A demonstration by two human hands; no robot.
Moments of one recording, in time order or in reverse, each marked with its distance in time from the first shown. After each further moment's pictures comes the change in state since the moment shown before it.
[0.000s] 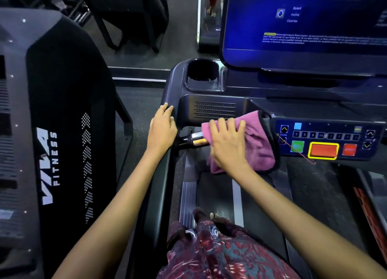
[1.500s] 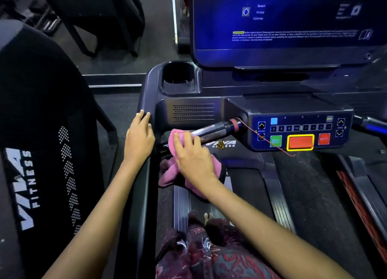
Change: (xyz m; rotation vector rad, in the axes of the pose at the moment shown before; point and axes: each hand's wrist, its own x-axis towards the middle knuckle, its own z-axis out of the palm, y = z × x) left_hand -0.001 0.001 0.000 0.042 -0.011 -0.002; right_hand -0.017 -0.042 -0.001 0.099 -0.026 0.015
